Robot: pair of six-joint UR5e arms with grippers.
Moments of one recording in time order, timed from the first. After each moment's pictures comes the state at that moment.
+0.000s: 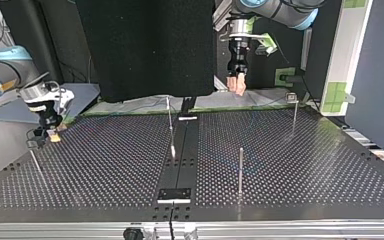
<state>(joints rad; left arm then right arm) -0.40 -1.76 -2.37 -1.97 -1.87 -1.79 1.60 -1.10 1.43 -0.10 1.14 1.30</state>
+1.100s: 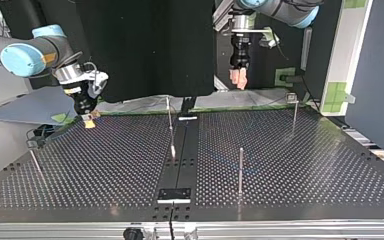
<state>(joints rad) -0.40 -1.76 -2.38 -2.11 -1.90 -1.79 1.79 -1.23 1.67 -0.29 1.23 1.40</state>
